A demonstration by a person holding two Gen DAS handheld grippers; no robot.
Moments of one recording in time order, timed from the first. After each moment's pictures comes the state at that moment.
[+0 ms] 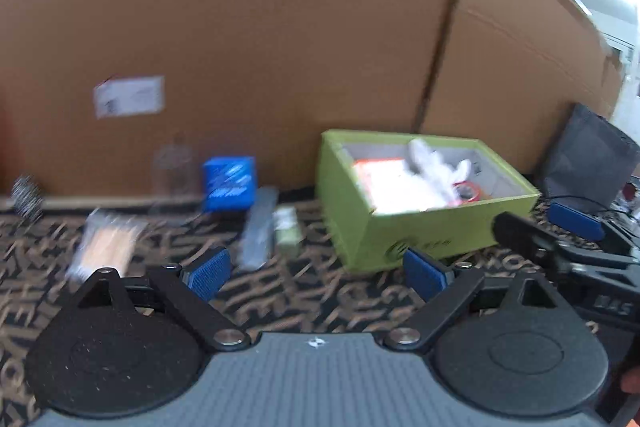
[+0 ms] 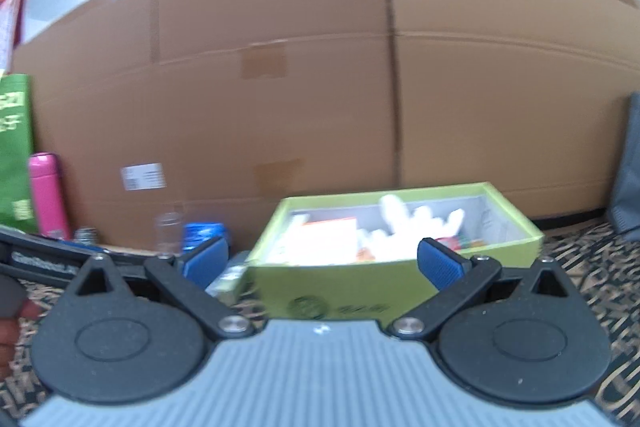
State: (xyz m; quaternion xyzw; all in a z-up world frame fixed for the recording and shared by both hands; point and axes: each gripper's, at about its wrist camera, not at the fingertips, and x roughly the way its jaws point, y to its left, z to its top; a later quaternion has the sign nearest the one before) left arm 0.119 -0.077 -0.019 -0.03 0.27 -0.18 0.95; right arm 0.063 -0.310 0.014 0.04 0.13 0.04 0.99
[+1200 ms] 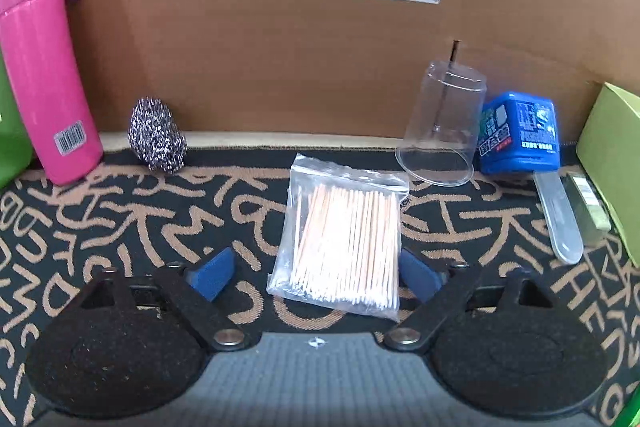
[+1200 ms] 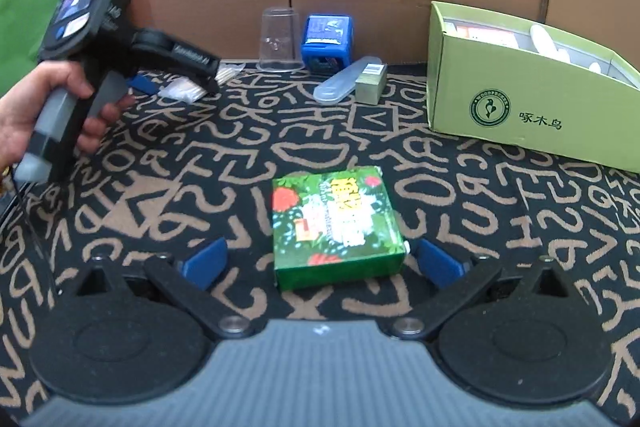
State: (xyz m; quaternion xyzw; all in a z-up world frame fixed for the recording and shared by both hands) left arm 0.242 0.047 -0.088 0.01 0.36 -0.01 0.93; right arm 0.059 -0.190 -0.073 -0.03 0.35 0.11 0.93
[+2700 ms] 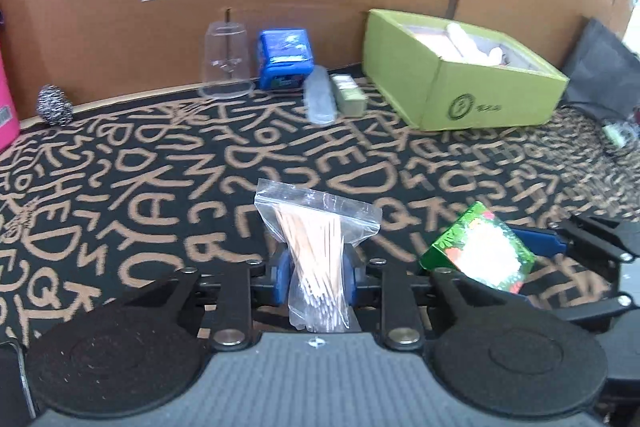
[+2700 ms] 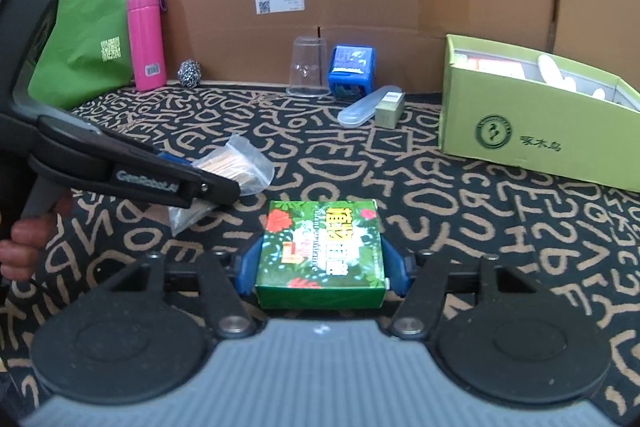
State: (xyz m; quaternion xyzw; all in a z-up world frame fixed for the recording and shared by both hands) left arm 0.098 -0.013 -0.065 0.02 0.36 -0.21 0.91; right arm 0.024 -0.198 -0.059 -0.03 0.31 0.15 0.94
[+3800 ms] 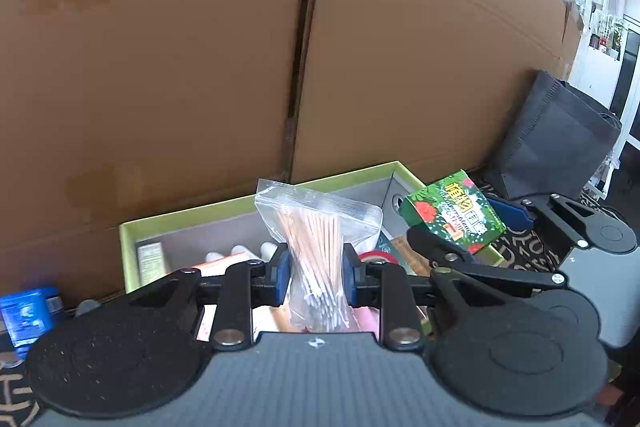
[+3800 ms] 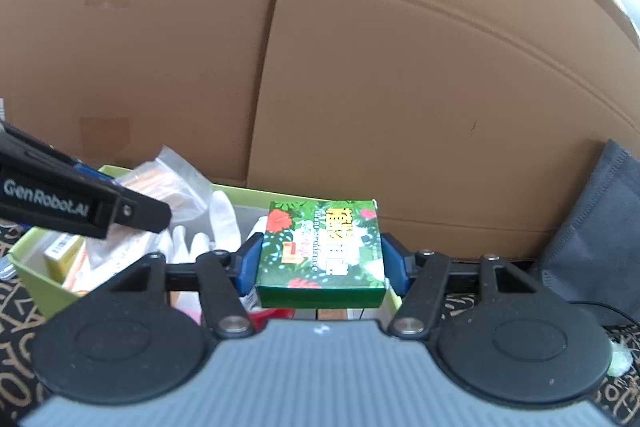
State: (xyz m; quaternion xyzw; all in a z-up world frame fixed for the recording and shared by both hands) left arm 0.236 -0.257 0.020 0.03 0.28 -0.31 0.91; right arm 0.179 -0.413 0.012 -0.08 0.20 -0.07 0.97
